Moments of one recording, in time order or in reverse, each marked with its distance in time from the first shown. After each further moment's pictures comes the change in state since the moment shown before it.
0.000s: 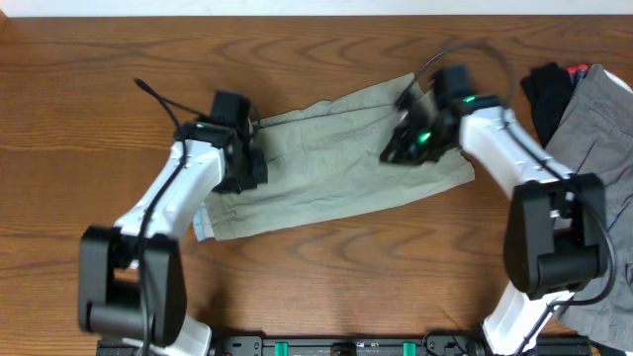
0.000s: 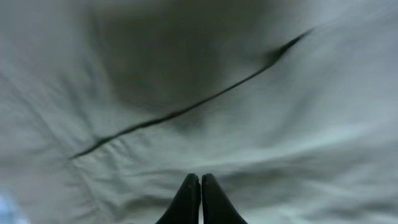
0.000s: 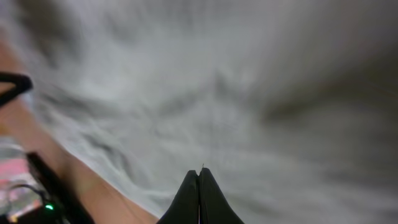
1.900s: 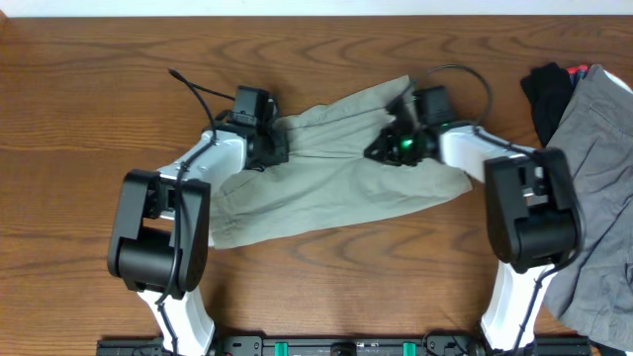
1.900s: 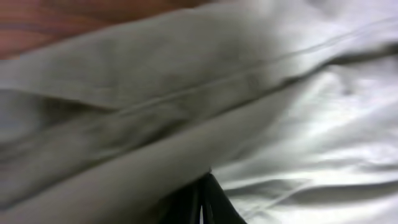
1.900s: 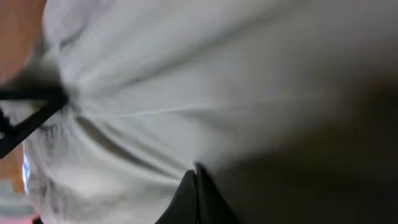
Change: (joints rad) left arm -0.018 0.226 0.043 0.441 0.084 0.034; right arm -0.027 0.159 -0.114 0.525 -0.068 0.244
